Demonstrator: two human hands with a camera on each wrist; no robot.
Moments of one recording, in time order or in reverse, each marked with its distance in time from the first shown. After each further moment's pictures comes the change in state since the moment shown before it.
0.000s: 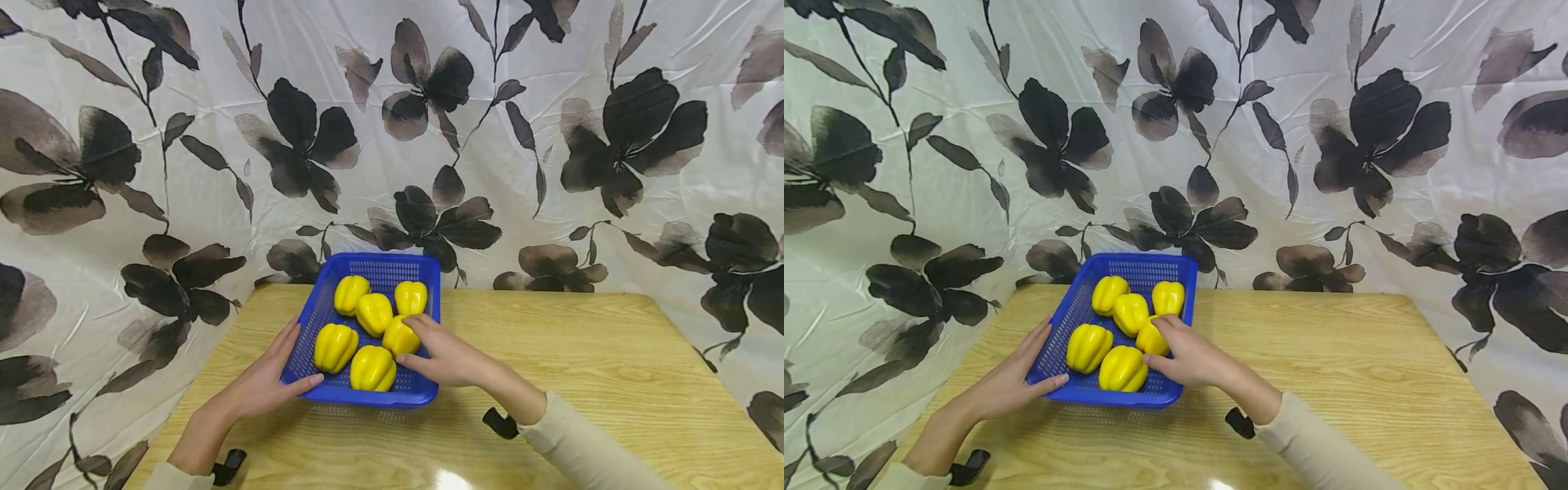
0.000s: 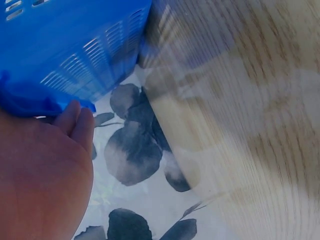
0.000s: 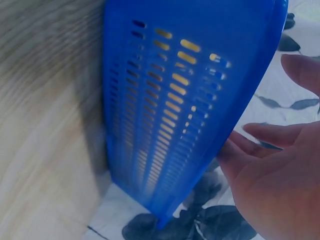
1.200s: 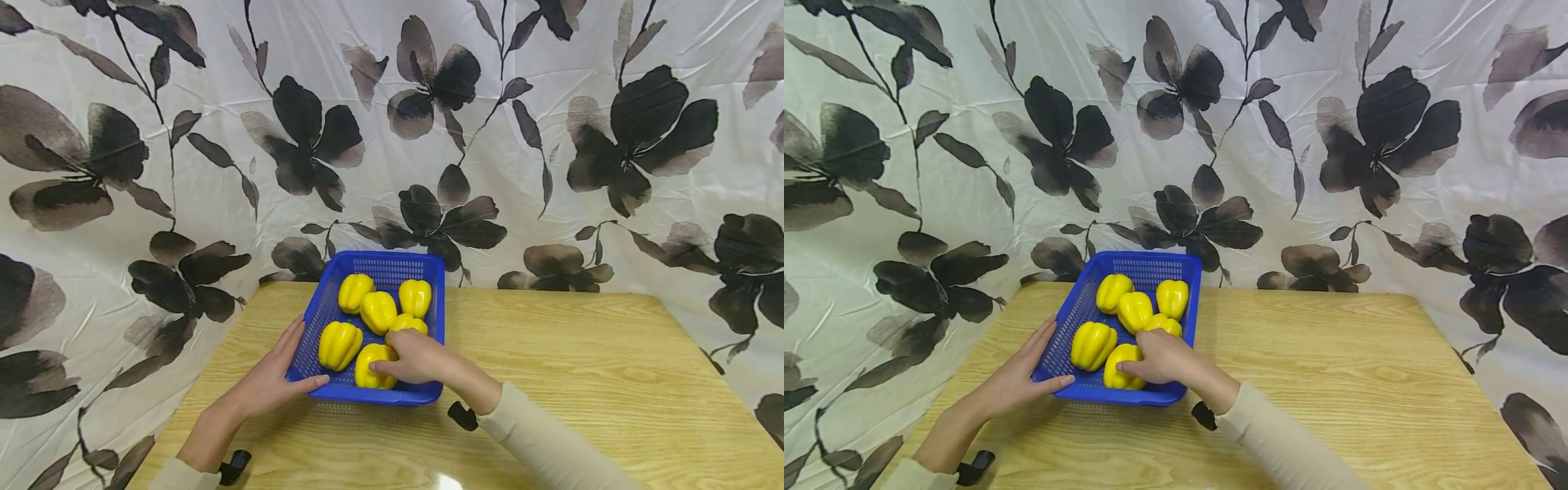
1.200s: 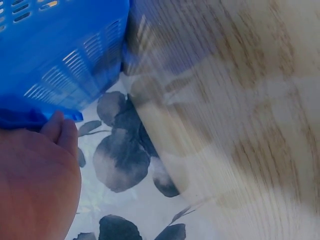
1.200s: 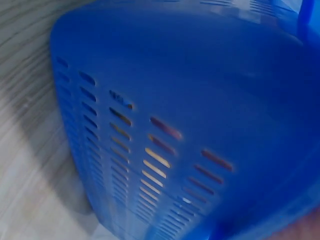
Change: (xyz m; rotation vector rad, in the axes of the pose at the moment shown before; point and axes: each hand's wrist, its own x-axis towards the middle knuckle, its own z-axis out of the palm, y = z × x) left_hand 0.001 -0.002 0.006 -0.086 0.033 0.029; right_hand 0.039 -0.022 0.030 -0.090 -0.116 0.116
